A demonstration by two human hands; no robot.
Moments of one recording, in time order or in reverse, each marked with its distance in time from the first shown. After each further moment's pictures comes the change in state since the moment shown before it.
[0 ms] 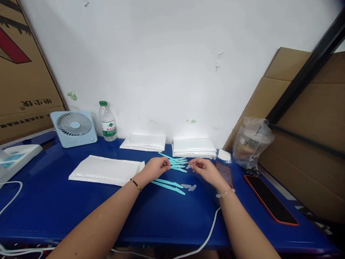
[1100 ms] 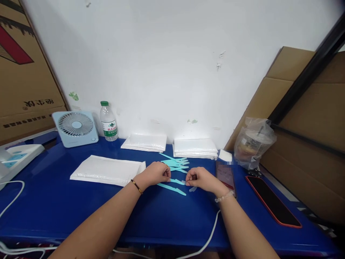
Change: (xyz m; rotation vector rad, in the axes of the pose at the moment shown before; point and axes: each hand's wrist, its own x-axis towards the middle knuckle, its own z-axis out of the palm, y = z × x) left_hand -0.010 0.011 -0.007 0.058 -0.231 0.027; right_hand -0.009 -0.003 0.010 -0.242 -0.324 -0.043
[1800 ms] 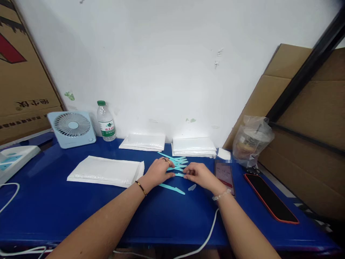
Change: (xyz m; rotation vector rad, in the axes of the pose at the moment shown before) left_hand 0.017 -0.002 0.021 0.228 0.208 0.069; right_hand 0.002 -0.004 -0.003 -0.089 0.147 -0.075
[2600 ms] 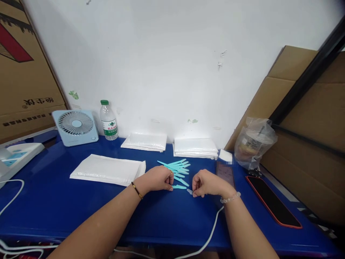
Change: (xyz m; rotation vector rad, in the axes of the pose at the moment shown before) left_hand -0.020 0.015 -0.027 -0.128 -0.397 -0.004; right_hand -0.015 -0.007 -0.014 0.052 -0.460 0.244
